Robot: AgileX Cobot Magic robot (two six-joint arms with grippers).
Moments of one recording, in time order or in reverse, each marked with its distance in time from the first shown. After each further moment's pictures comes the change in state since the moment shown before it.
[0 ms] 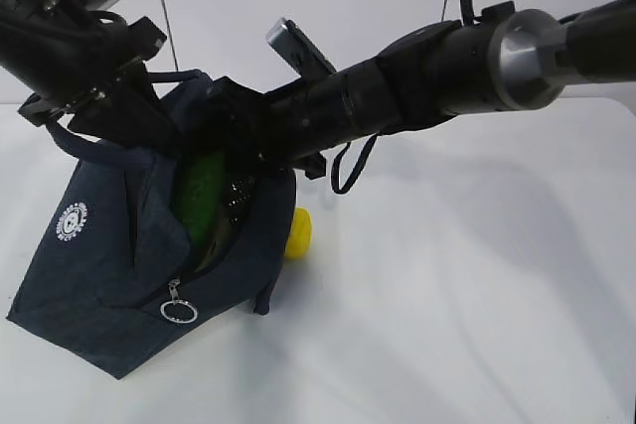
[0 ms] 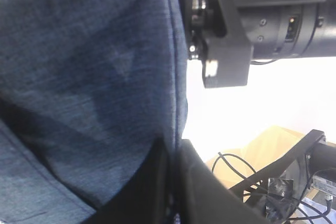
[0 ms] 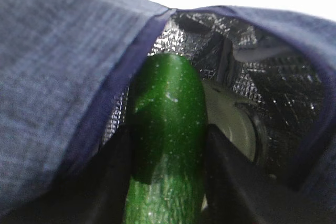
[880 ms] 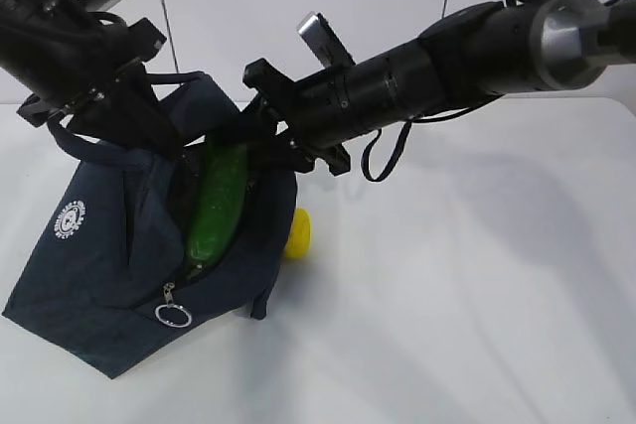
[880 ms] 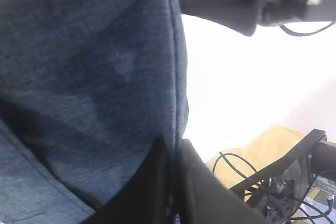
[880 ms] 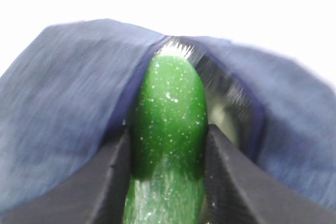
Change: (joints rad) left arm 0.000 0.000 0.000 0.003 0.003 0.000; right arm -0.090 -0.021 0.000 -0.059 0.194 0.083
